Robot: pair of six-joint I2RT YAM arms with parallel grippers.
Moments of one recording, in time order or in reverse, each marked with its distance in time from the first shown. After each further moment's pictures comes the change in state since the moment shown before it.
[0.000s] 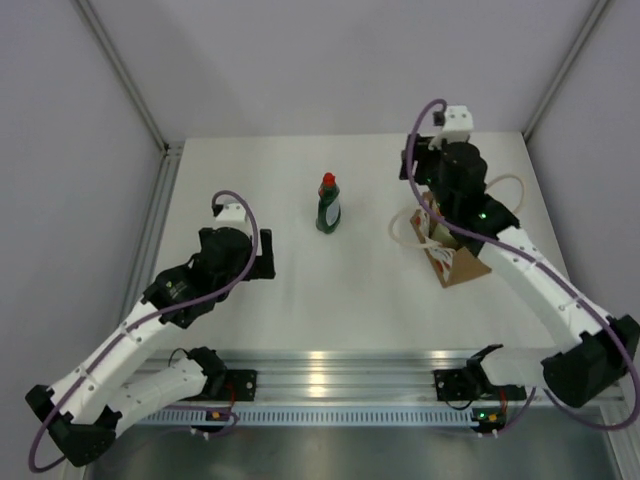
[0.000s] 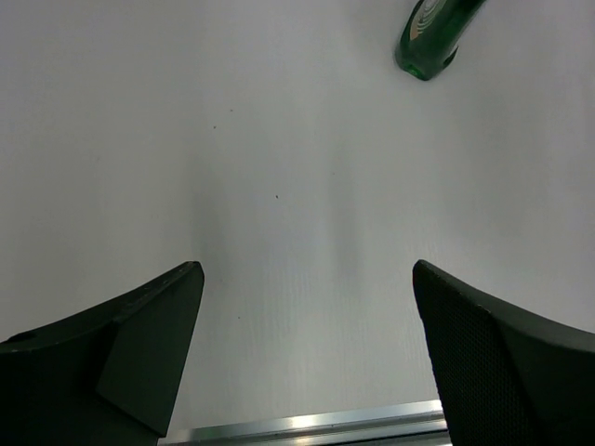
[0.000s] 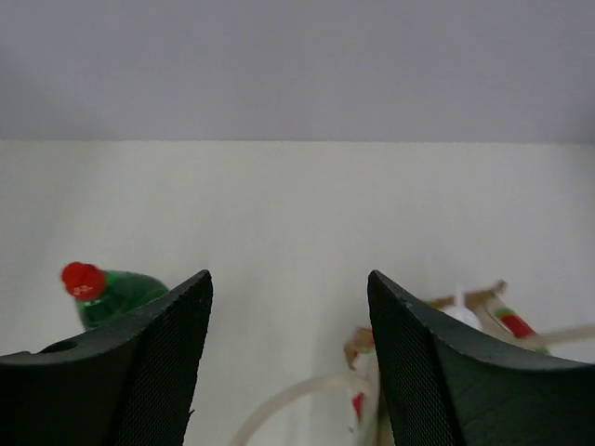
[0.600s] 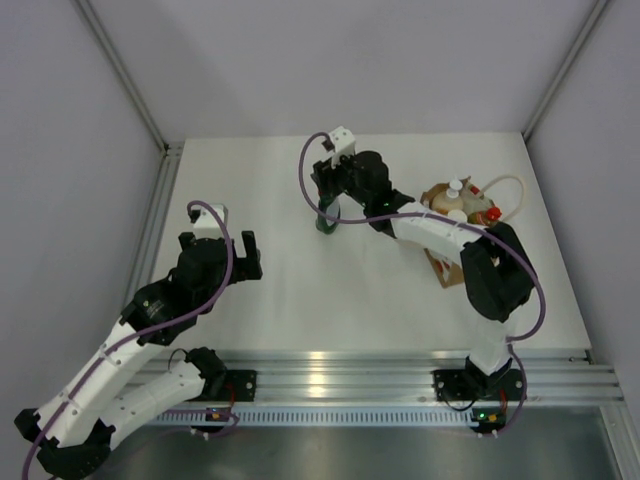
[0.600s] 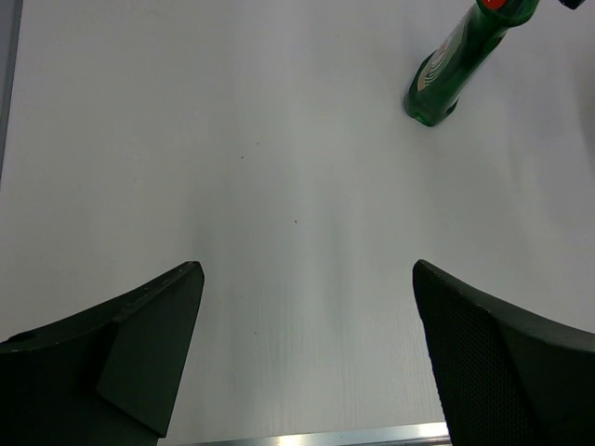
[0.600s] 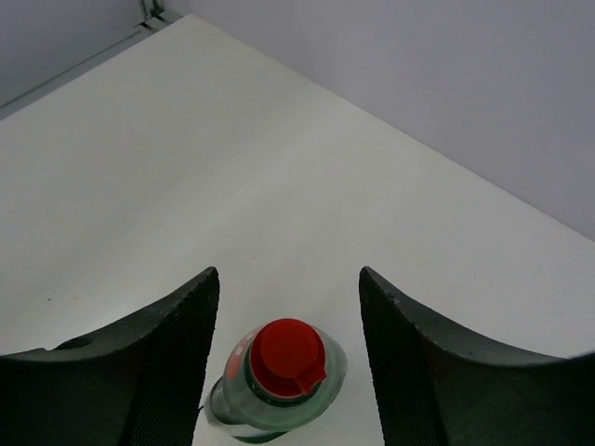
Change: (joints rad) left arm 0.000 -0.113 -0.007 0.000 -0.059 0.017; right arm 0.129 0.566 0.104 0.446 -0.371 -0.172
